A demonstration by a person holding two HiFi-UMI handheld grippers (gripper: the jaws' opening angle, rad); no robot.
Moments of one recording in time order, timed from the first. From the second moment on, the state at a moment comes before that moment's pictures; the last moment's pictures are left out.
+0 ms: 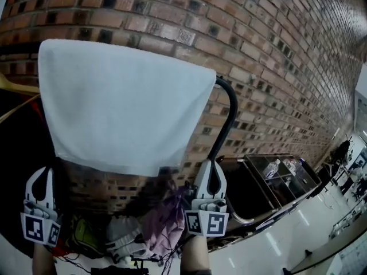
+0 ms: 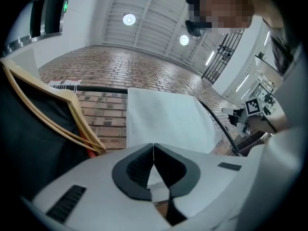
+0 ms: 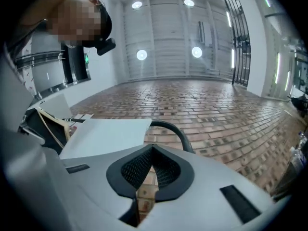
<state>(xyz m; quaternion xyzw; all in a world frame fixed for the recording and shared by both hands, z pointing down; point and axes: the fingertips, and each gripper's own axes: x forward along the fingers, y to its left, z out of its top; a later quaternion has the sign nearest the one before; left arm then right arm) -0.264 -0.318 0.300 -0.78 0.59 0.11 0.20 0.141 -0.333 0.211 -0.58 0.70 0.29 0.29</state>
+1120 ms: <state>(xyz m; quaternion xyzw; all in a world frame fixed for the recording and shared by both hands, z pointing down) -0.275 -0.385 0.369 -0.90 0.43 0.02 0.11 0.104 -0.407 0.307 -0.45 0.88 0.08 0.12</state>
